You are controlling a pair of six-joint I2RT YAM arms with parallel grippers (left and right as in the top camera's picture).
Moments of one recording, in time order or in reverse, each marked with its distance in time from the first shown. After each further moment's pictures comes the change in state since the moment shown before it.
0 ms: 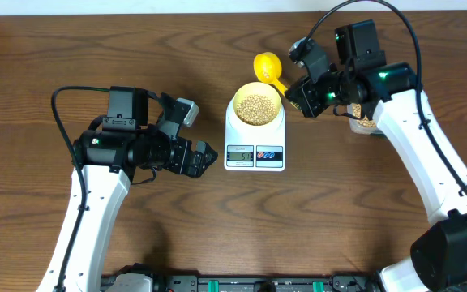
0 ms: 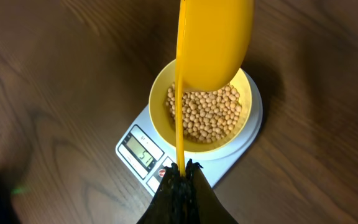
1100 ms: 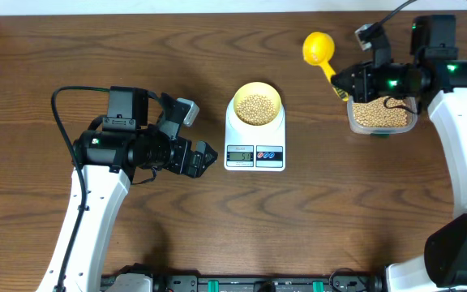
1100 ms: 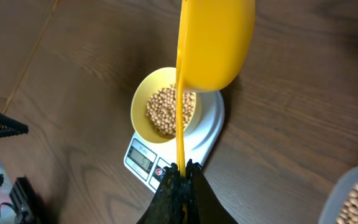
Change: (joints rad) left arm 0.000 0.000 0.000 0.000 0.000 0.000; right arm -0.306 -0.024 0.000 -0.050 -0.241 0.050
